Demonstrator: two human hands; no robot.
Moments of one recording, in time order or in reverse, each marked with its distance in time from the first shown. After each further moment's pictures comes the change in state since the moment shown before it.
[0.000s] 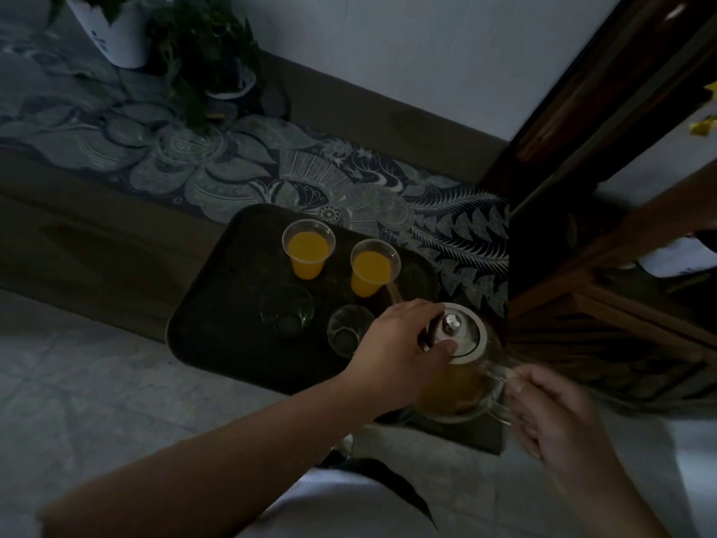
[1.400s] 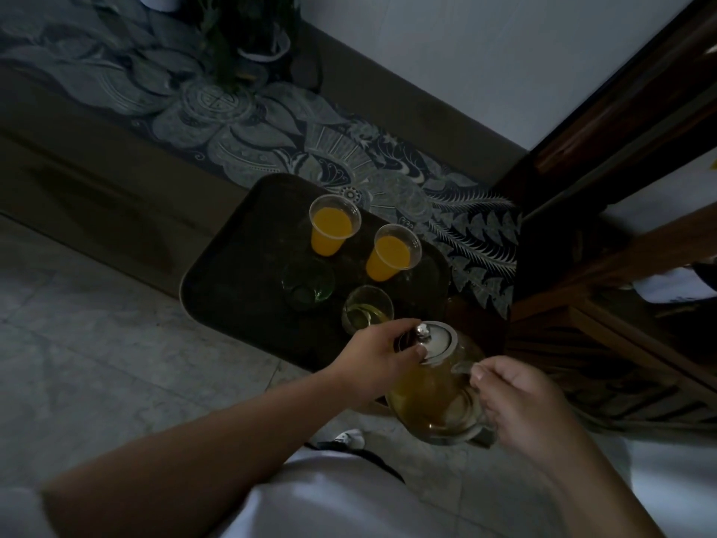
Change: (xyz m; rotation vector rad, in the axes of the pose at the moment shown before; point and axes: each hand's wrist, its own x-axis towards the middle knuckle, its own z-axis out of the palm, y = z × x) left_hand -0.036 -0.063 0.003 -0.436 -0.142 -0.393; right_hand -0.003 -0.006 0.041 -0.554 -0.107 0.017
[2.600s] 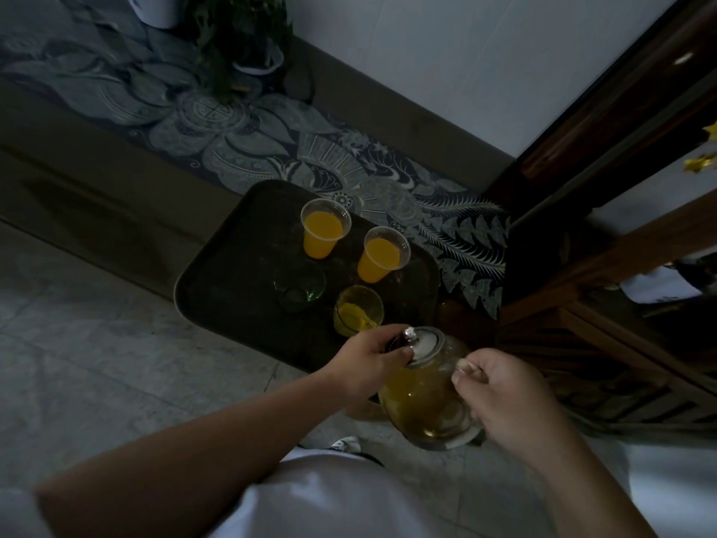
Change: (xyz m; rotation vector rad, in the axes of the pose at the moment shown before) left_hand -0.004 -0.009 0.013 -0.169 -0.046 0.022; right_hand -0.020 -0.023 -0.002 -0.339 0.025 -0.051
